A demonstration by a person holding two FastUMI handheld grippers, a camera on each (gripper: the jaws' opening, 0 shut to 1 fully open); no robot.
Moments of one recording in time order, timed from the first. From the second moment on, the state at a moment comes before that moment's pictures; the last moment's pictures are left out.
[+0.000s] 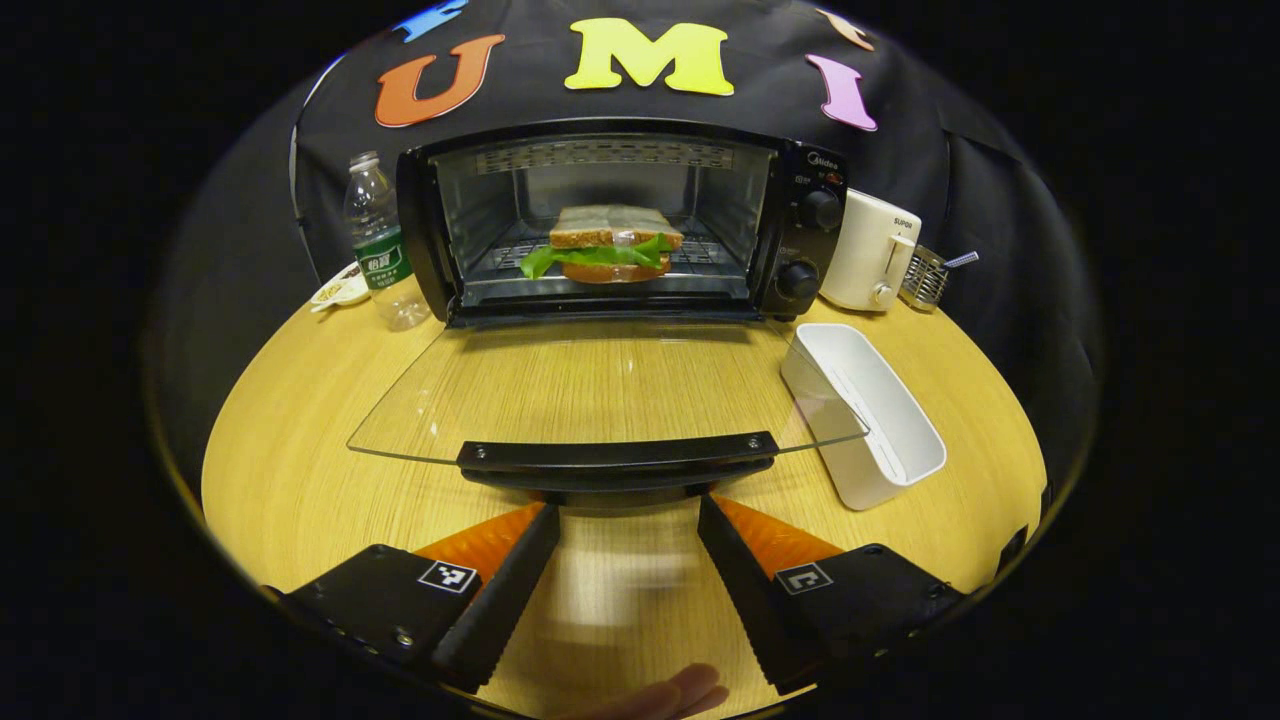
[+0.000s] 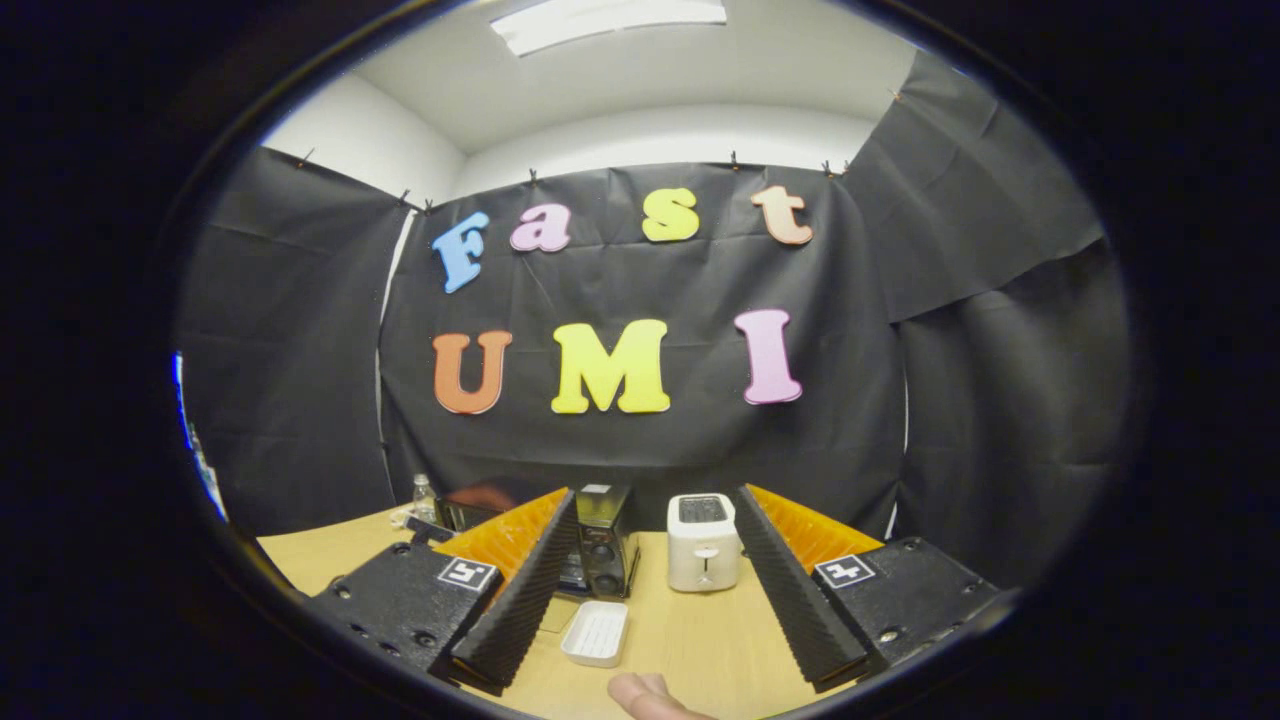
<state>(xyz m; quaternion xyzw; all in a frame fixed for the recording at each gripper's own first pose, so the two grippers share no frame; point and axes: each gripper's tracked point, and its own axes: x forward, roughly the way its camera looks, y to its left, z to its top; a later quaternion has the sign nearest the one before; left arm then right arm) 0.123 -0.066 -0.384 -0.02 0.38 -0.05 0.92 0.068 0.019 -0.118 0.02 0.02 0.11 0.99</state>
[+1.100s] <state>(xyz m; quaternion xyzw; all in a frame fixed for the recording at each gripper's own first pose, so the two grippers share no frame) 0.238 -0.047 -0.296 -0.02 0.27 -0.04 0.96 0.054 0.010 -0.120 0.02 0.04 0.10 0.99</state>
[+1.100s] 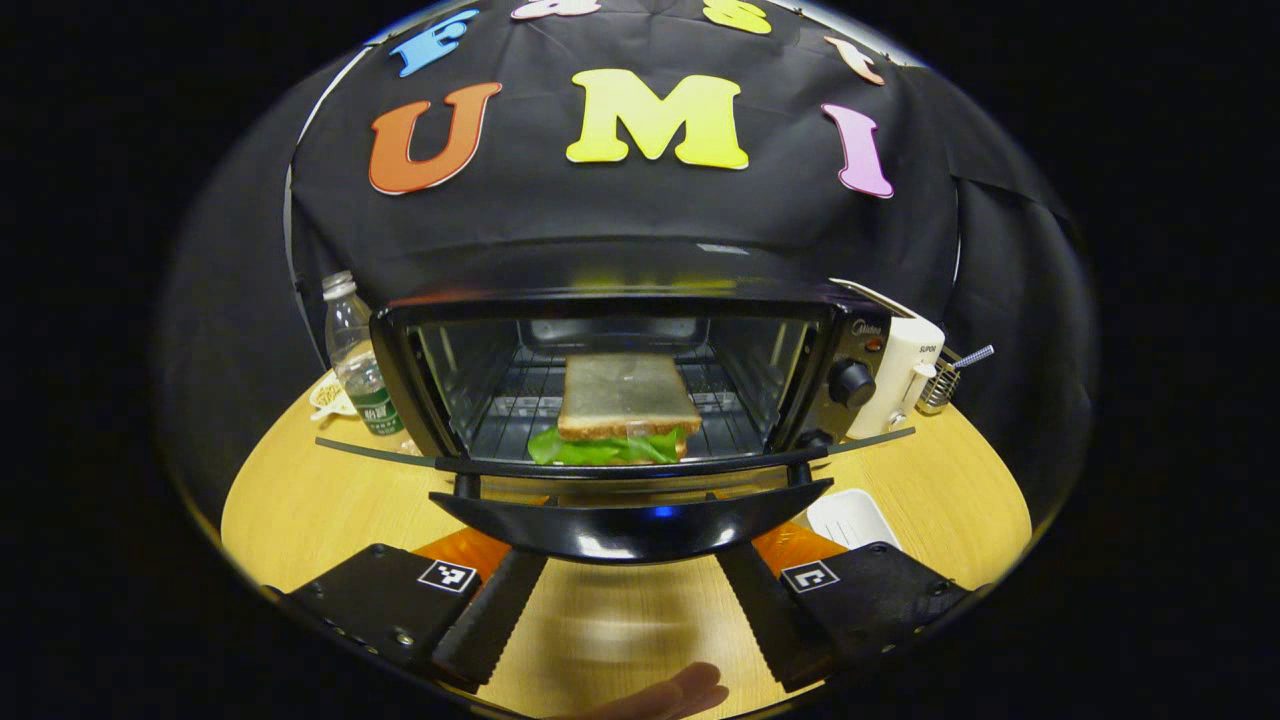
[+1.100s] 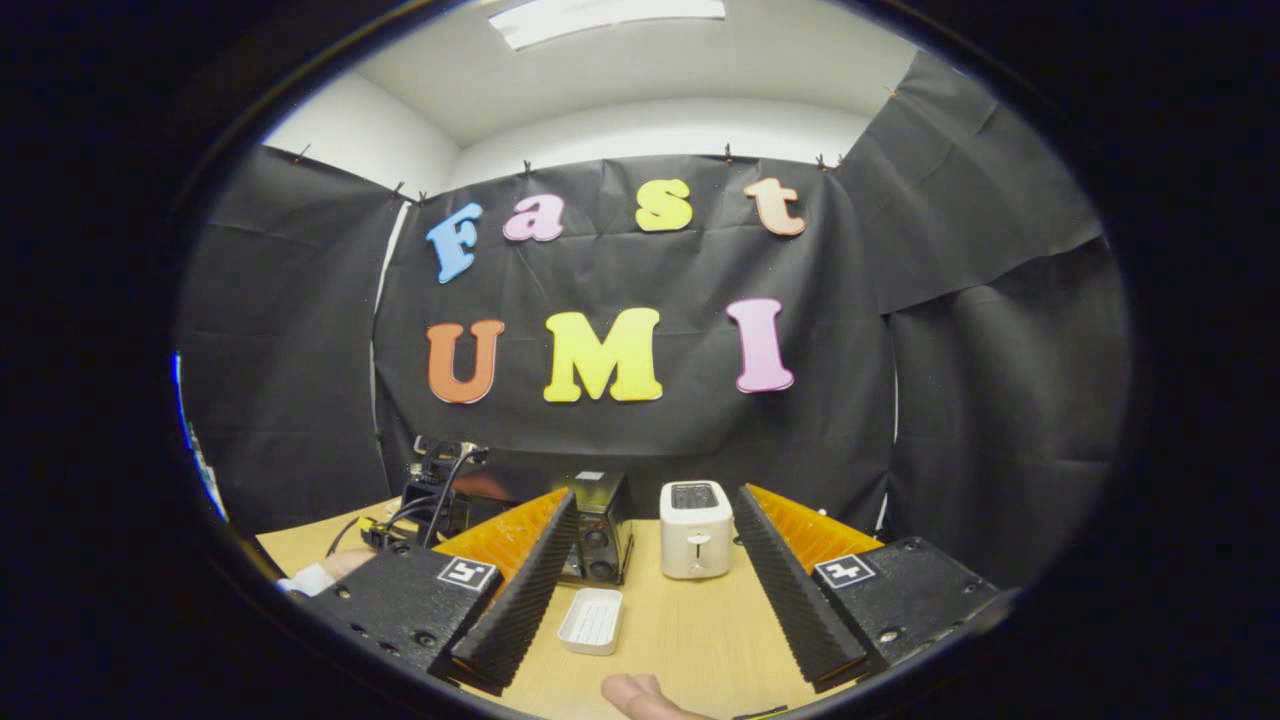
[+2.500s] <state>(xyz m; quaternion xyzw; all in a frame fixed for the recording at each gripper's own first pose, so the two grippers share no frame) 0.000 -0.011 -0.030 -0.04 -0.02 0.02 1.00 -0.050 -0.035 -0.082 0.03 -0.01 0.05 1.00</state>
